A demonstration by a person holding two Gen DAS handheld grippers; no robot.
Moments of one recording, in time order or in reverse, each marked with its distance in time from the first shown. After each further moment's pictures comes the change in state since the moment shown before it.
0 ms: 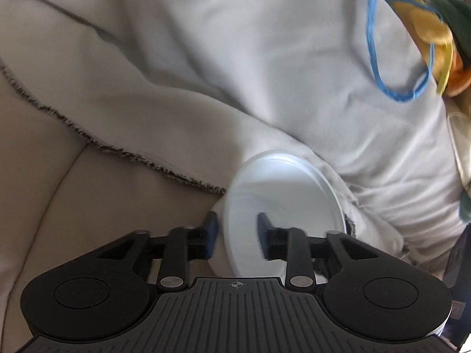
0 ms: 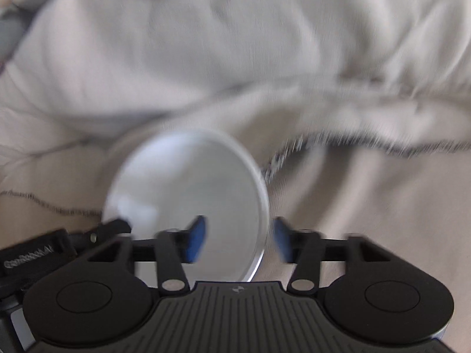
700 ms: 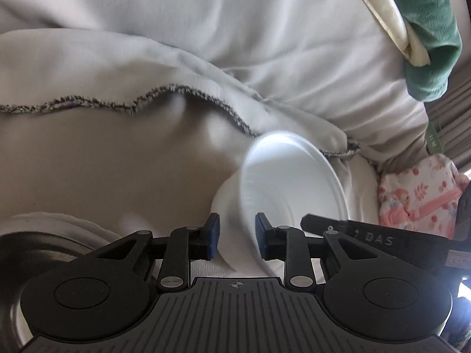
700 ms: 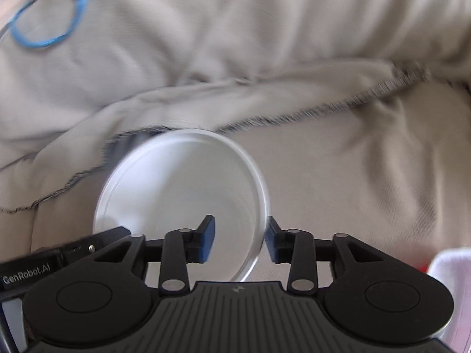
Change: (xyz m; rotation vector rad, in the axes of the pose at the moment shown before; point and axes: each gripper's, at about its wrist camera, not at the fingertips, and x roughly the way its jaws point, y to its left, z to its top) left arm 0.051 -0.133 -0.091 0.277 0.212 -0.201; right arm -0.088 -0.169 -0.040 0.114 -0.072 -0.162
